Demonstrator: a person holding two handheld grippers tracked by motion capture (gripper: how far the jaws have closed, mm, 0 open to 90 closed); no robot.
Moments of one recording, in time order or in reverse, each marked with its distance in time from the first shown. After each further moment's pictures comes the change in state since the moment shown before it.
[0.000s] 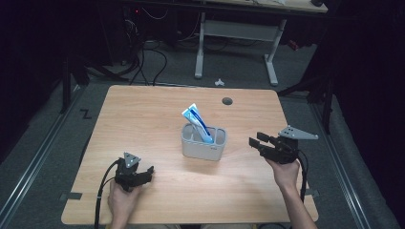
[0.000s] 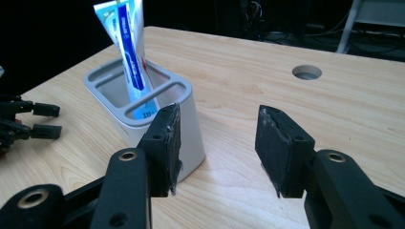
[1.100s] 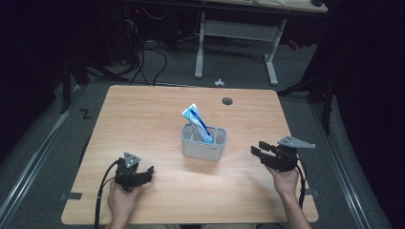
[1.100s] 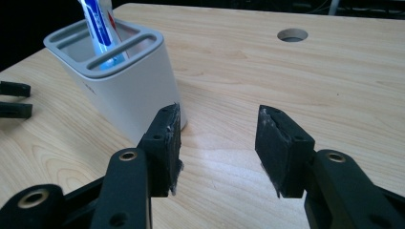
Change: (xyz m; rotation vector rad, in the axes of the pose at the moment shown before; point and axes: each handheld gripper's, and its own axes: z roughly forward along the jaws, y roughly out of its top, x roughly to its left) left arm 0.000 0.000 0.000 0.000 0.001 0.000; right arm -0.010 -0.036 0.005 0.053 -0.052 0.039
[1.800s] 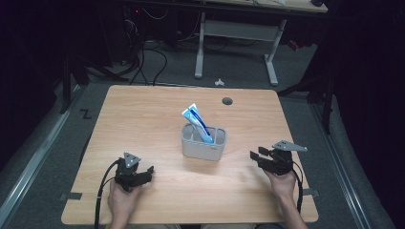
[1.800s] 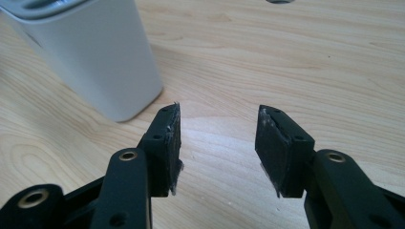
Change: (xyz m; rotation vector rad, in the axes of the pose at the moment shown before) left arm 0.000 0.000 0.000 0.002 -0.002 0.000; right arm -0.006 -0.022 0.017 0.084 -0.070 -0.012
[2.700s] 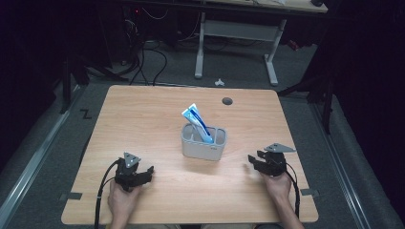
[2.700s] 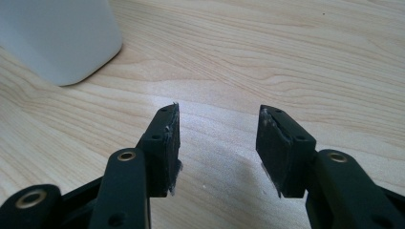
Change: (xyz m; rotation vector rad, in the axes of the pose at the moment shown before) left arm 0.000 0.000 0.000 0.000 0.000 -0.002; right arm -0.004 -0.018 0.028 0.097 -0.096 -0.034
